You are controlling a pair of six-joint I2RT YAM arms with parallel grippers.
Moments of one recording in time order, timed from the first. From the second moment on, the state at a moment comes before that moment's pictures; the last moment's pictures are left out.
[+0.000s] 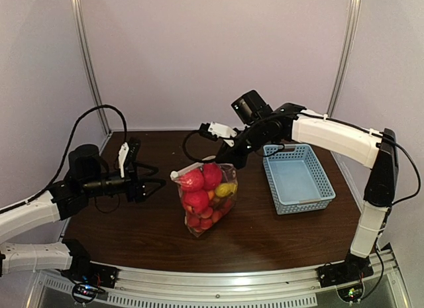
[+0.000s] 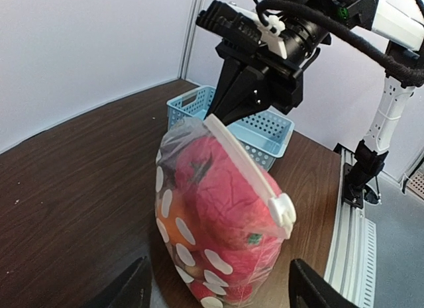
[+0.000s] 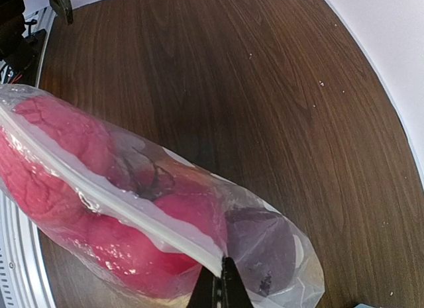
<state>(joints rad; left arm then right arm) -0.62 0.86 0.53 0.09 0.49 -0.13 0.82 1.84 1.73 -0.73 -0.27 -0.41</state>
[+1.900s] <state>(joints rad) -0.71 1.03 0.59 0.21 0.45 -0.07 0.79 1.88 1.82 -0.86 -0.44 -0.51</state>
